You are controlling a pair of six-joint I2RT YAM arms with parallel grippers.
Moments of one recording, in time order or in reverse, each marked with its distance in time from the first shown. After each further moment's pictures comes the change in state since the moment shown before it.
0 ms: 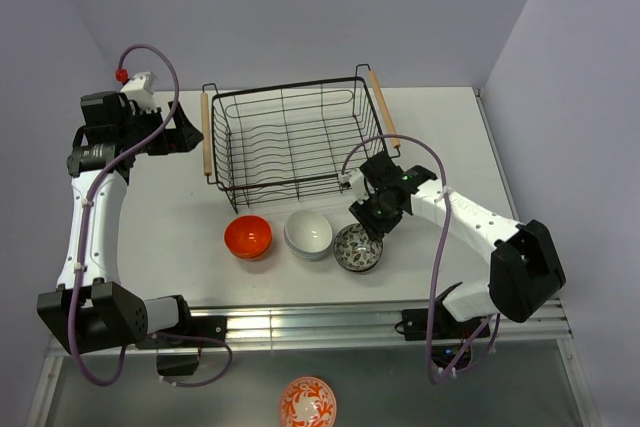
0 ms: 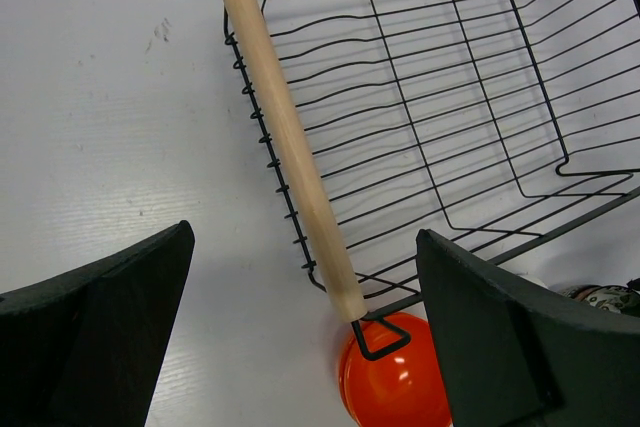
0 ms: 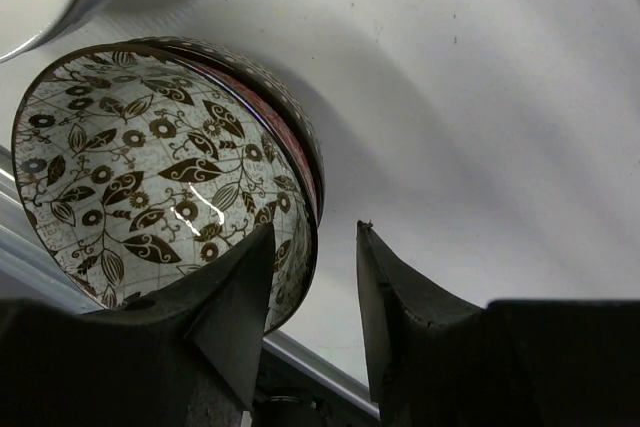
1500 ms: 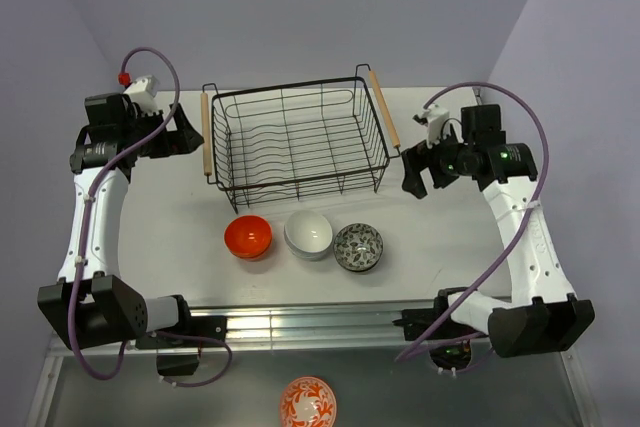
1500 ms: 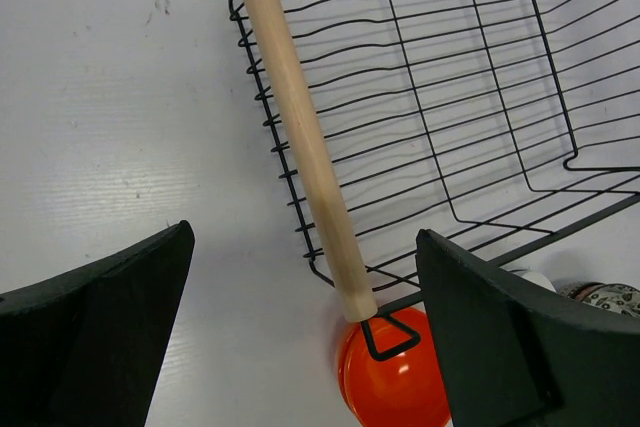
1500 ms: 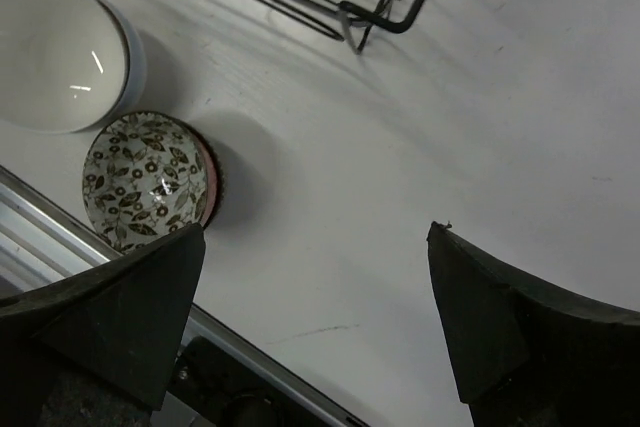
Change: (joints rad) left arm 0.000 0.023 -0.009 -0.018 -0.026 -0.014; right arm -0.537 -0.215 0.356 -0.206 -0.282 -0.217
